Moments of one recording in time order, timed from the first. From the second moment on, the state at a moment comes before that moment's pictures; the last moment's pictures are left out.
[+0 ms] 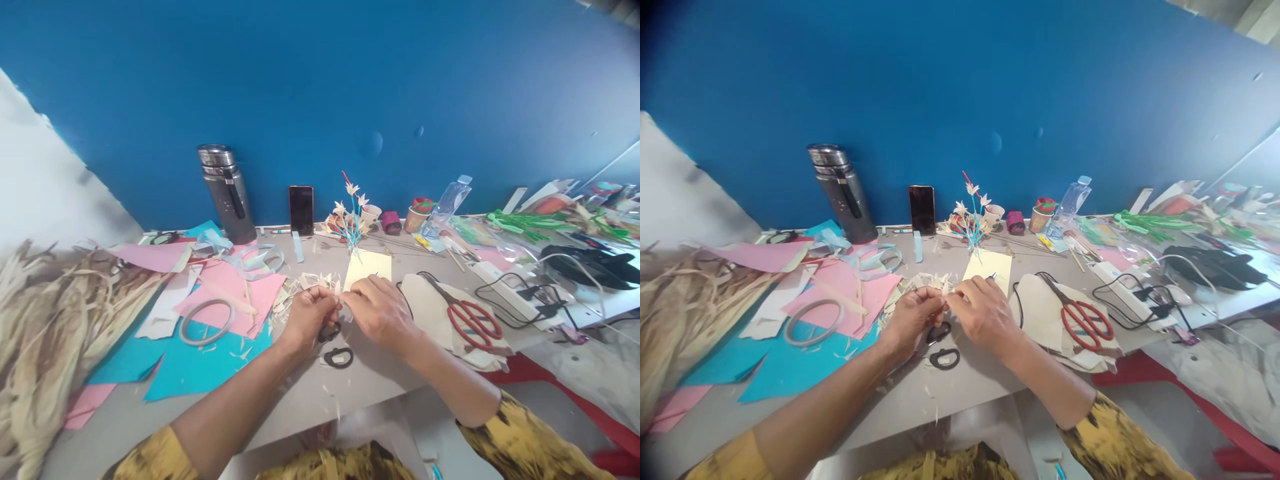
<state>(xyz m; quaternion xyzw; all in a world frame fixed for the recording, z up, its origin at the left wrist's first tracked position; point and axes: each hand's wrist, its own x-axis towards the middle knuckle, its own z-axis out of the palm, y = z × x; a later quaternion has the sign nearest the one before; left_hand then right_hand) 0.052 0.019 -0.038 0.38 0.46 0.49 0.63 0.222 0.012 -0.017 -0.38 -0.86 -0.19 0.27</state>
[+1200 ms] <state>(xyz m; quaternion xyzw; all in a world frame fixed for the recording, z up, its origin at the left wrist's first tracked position) 0.051 0.021 -0.047 0.39 0.44 0.46 0.67 0.205 0.018 -0.037 -0.47 -0.39 0.59 0.52</state>
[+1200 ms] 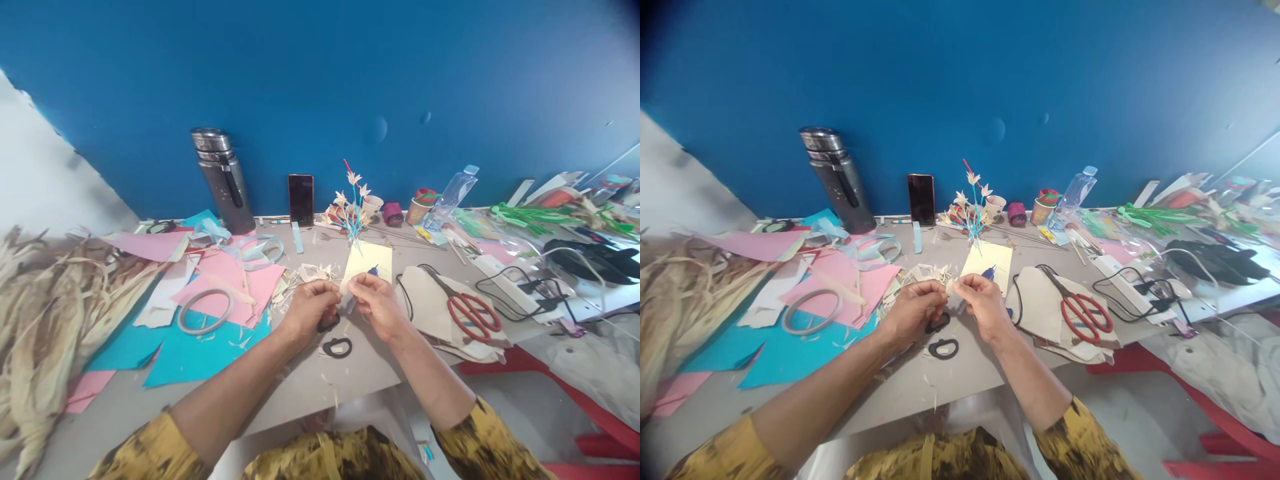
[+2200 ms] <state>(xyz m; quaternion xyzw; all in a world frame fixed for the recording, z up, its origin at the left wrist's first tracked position) 0.052 0.015 -0.032 0.45 0.47 0.45 0.61 0.196 0.014 -0.039 -0.50 -0.38 0.56 0.53</state>
